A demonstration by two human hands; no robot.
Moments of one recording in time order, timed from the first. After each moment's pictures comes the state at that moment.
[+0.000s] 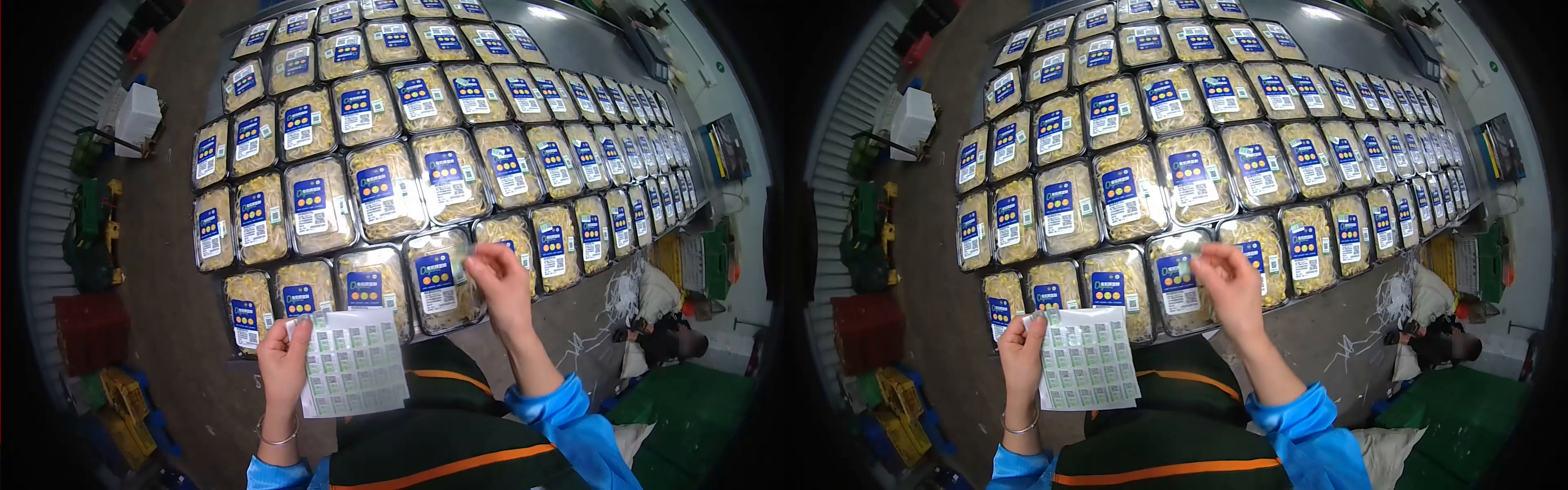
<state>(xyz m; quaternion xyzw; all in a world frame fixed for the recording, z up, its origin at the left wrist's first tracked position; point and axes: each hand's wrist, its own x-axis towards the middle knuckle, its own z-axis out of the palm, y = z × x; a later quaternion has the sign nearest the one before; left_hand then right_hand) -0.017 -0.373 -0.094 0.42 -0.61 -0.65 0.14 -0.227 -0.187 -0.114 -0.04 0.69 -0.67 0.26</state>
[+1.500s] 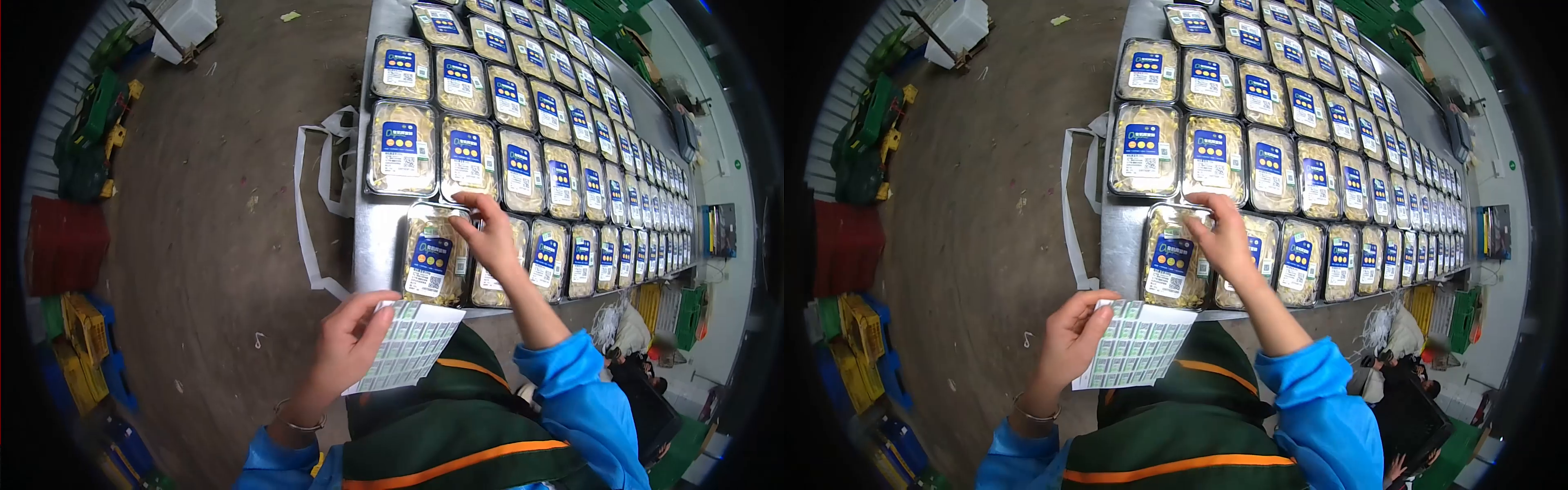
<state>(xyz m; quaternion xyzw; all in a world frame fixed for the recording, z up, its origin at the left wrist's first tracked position) 0.215 -0.557 -0.105 0.30 -0.60 -0.73 0.12 -0.025 -0.479 -0.155 -0.35 0.82 -0.41 0.20</state>
